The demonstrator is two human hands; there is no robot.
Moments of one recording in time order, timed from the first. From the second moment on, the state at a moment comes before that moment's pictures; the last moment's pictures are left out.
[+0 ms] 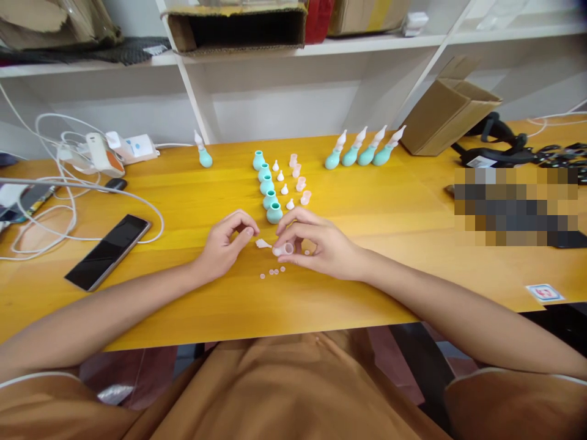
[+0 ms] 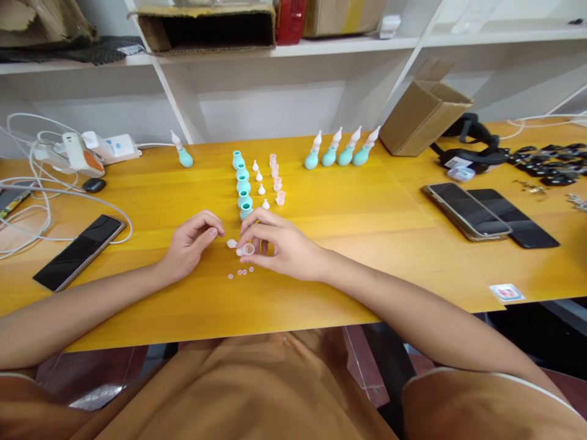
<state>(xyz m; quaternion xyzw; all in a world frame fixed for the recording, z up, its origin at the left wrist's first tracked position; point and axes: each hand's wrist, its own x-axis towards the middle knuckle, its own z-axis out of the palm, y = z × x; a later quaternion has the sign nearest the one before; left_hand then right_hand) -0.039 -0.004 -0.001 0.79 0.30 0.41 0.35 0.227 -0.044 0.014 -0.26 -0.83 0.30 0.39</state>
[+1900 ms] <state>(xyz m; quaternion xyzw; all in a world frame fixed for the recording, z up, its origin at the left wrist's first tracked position) -0.037 -0.019 0.001 0.87 0.11 0.41 0.24 0.217 -0.055 0.004 -0.32 -0.85 0.23 0.34</state>
